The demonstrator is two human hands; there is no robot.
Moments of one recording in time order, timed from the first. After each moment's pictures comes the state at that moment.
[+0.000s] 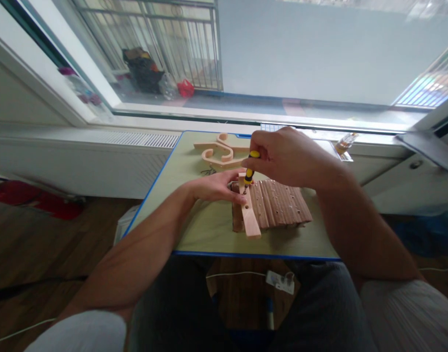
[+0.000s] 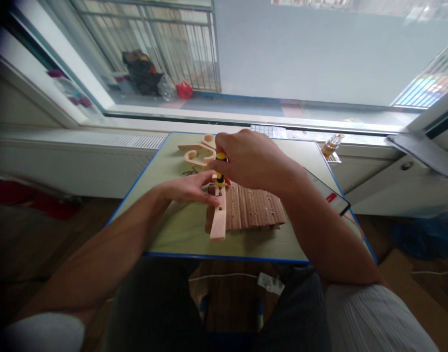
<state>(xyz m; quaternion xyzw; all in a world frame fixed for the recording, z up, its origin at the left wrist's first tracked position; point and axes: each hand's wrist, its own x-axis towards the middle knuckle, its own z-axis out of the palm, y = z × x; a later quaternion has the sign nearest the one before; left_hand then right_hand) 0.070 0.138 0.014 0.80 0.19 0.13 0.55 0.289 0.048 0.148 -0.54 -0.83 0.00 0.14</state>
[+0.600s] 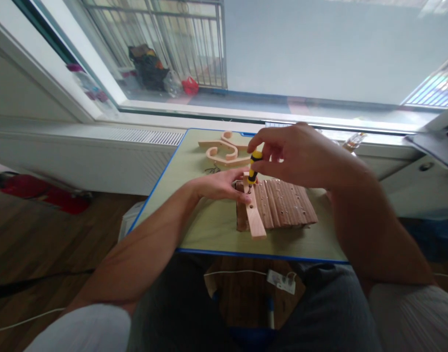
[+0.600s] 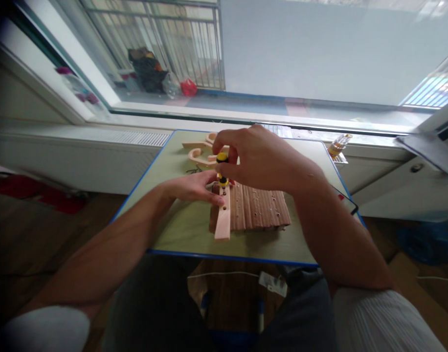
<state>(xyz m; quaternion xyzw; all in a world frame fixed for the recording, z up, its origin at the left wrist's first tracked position) 0.068 0.138 0.016 0.82 0.20 0.14 0.52 0.298 0.045 0.150 -0.47 -0.86 0.08 0.20</state>
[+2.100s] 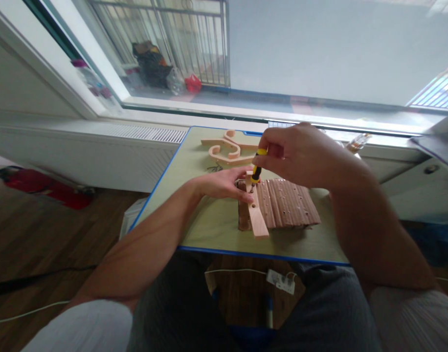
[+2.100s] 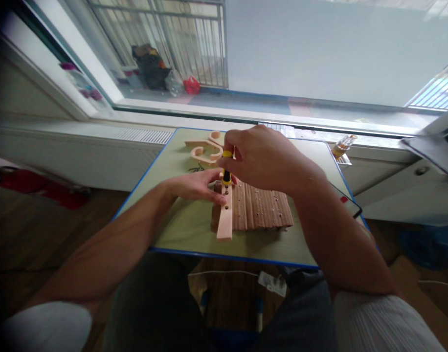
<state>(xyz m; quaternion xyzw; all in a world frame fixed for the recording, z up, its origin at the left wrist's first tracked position) 0.069 0.136 0.014 0.78 0.19 0.13 0.58 0.293 0.049 0.148 -0.51 -0.84 0.03 0.16</state>
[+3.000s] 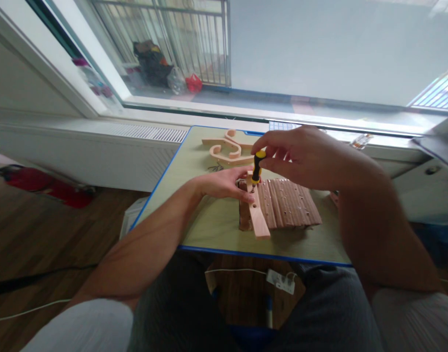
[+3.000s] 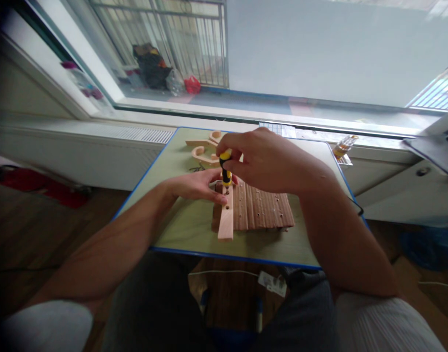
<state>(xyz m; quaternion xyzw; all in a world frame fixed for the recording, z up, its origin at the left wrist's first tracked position) 0.067 0.135 0.016 0.80 0.20 0.14 0.55 0.302 0.046 0.153 -0.44 -0.88 0.09 0.17</state>
